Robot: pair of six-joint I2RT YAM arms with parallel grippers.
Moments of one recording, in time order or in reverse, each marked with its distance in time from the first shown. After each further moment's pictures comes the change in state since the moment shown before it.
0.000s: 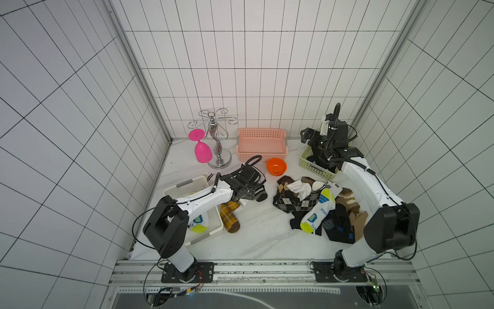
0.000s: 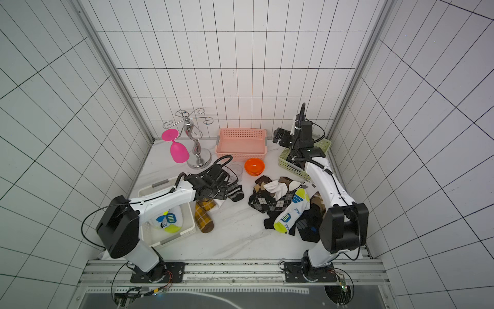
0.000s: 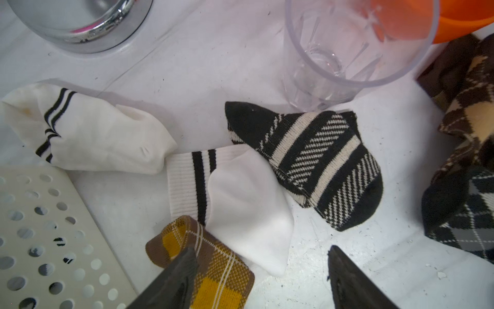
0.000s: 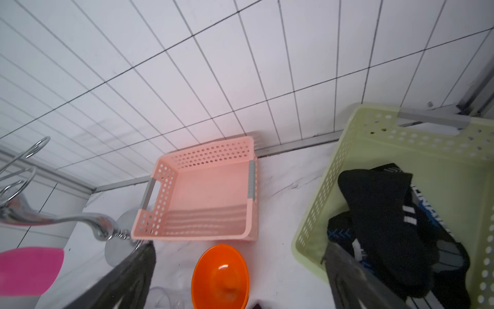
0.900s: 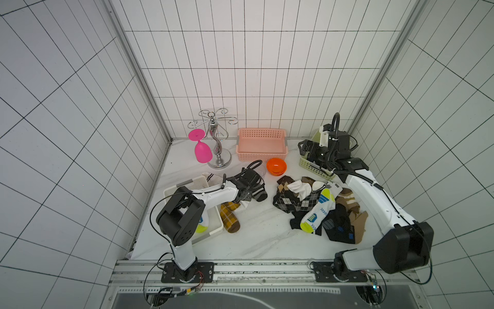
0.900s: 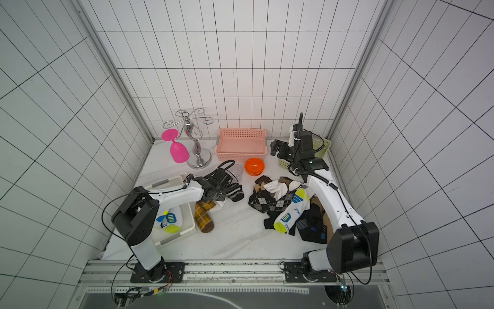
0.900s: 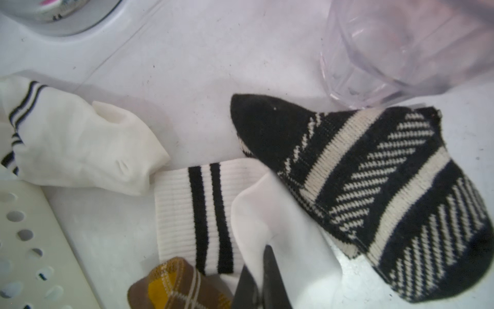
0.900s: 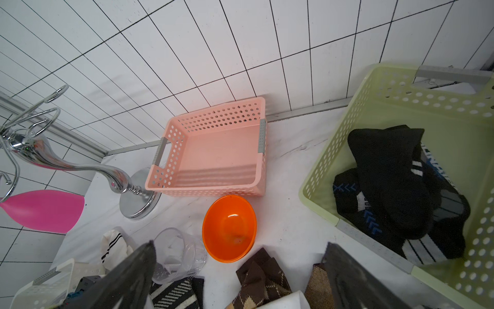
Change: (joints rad) left arm 0.017 0.116 -0.050 0.123 -0.055 0.024; right arm 0.038 -0.148 -0.138 -0.063 -0.035 -0.013
